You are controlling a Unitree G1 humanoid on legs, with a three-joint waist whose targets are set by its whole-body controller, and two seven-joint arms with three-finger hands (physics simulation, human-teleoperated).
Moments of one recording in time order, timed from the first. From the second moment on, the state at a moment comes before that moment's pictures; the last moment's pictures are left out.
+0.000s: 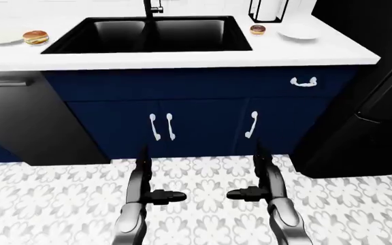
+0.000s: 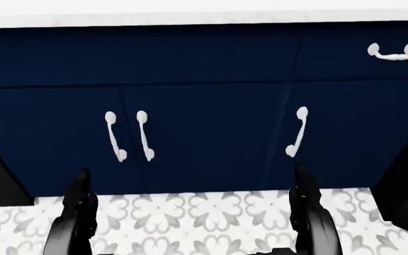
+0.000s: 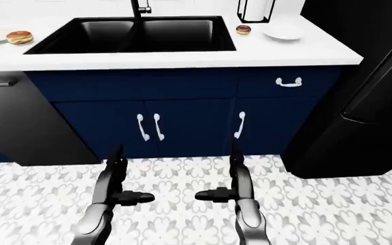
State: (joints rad) left arm 0.03 0.02 0.04 0.09 -0.01 0.06 -0.04; right arm 0.03 -0.01 -0.04 0.09 0.01 0.06 0.04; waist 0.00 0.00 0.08
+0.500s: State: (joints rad) left arm -0.29 0.12 0.12 -0.22 0.04 0.38 -0.09; right arm -0.24 -0.07 -0.07 -0.25 0.00 0.33 0.03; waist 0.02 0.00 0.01
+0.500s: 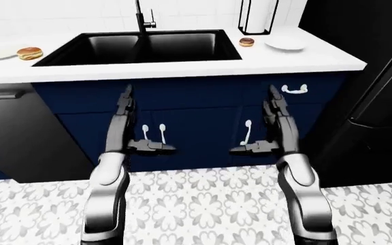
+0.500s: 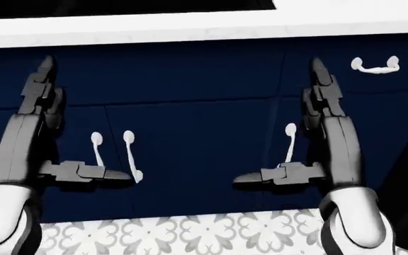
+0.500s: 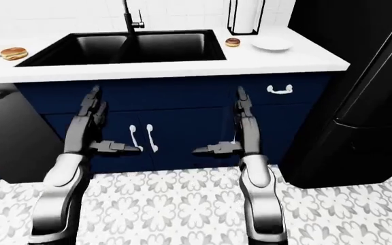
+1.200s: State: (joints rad) left arm -0.68 0.29 0.16 -0.18 0.02 0.56 -0.13; right arm -0.63 -0.21 -0.14 -0.31 0.09 0.56 -0.03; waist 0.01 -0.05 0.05
